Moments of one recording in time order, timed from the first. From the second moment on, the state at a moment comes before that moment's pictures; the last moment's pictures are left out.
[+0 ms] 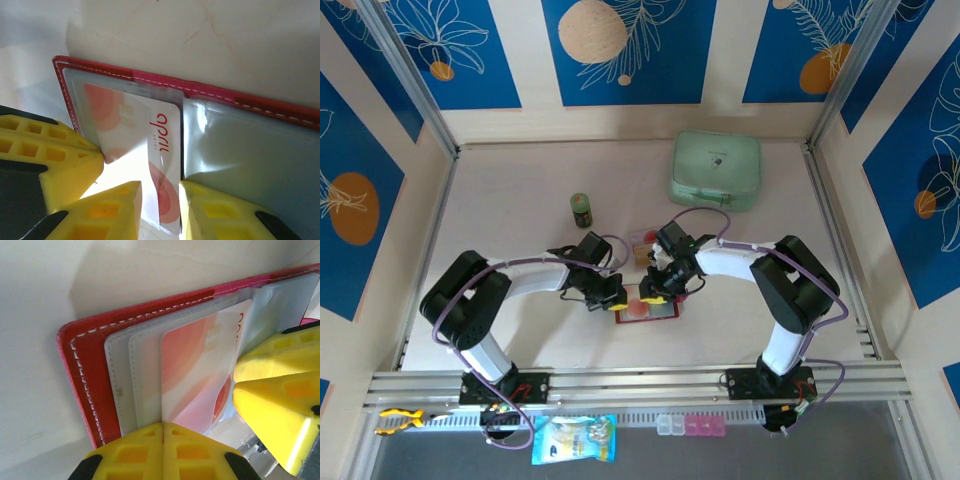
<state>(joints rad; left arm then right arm) -0.68 1.66 0.80 -0.33 0.57 -0.83 0.67 1.74 0.92 -0.46 -0.57 0.66</state>
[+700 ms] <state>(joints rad) -0.68 1.66 0.80 -0.34 0.57 -0.83 0.67 1.72 0.91 -0.46 -0.56 0.65</state>
